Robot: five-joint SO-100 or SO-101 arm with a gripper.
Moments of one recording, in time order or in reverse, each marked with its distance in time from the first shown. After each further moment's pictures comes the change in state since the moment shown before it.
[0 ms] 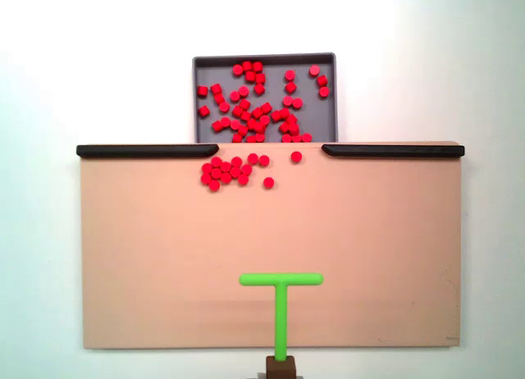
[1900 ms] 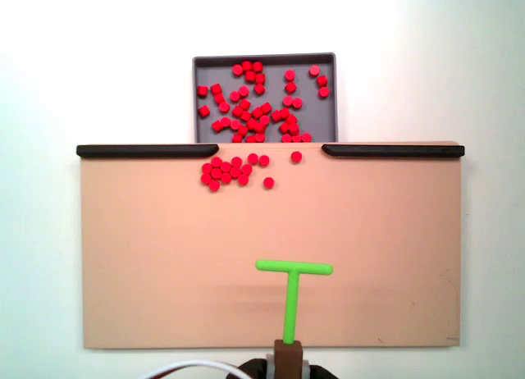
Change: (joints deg) arm 0.9 -5.2 0.1 -1.4 3.7
